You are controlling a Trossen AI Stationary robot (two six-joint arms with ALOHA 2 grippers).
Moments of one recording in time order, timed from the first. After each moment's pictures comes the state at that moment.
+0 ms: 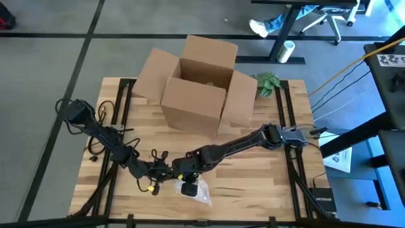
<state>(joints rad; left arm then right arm) -0.69 1.49 0.47 0.69 -0.50 -0.31 0.31 2.35 2.10 -0.80 -0.17 0.44</state>
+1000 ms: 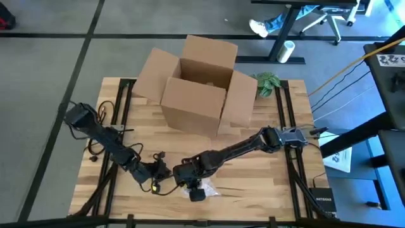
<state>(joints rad) -0.69 1.59 0.43 0.71 -0.57 -0.38 0.35 2.40 2.10 -0.81 -0.21 0.13</state>
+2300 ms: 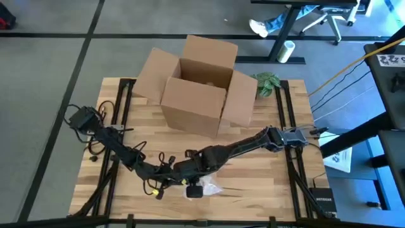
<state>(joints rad) -0.65 1.65 0.52 0.85 -0.38 -0.28 0.35 2.36 2.34 -1.04 -0.02 0.28</state>
